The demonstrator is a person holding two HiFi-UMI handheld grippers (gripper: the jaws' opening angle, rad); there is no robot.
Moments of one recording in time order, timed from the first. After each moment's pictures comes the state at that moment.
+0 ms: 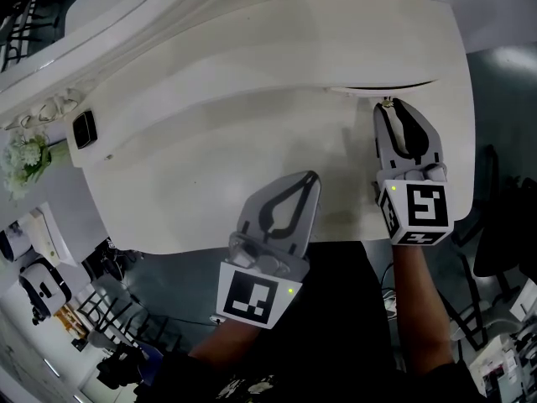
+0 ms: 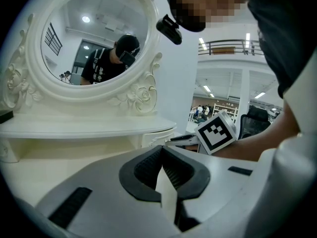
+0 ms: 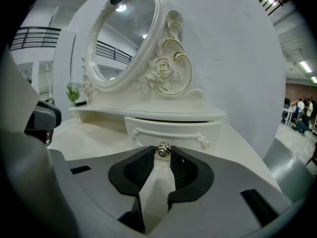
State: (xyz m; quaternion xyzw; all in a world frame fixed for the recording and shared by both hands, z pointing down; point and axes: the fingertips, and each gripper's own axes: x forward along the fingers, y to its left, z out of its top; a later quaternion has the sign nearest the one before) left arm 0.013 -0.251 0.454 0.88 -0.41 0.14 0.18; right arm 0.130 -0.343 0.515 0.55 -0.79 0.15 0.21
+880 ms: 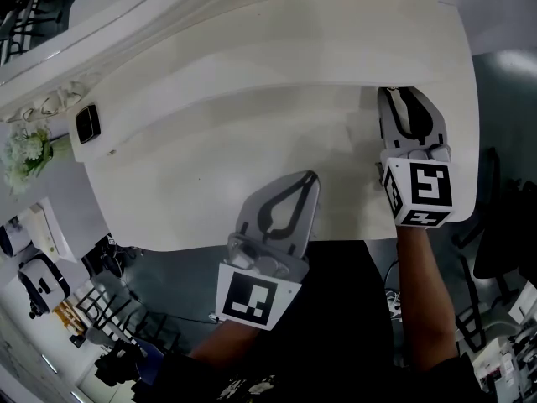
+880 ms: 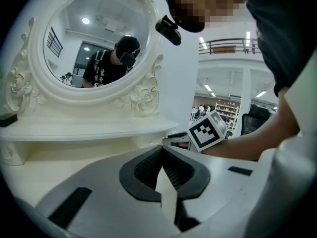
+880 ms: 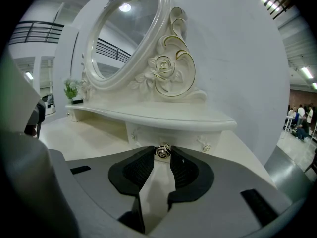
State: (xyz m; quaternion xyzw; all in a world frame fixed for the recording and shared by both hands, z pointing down) left arm 0.003 -0.250 0.451 0.88 -0.41 0.15 0.18; right arm 0.126 -0.371 0.515 0.55 -0.79 0.12 0.21
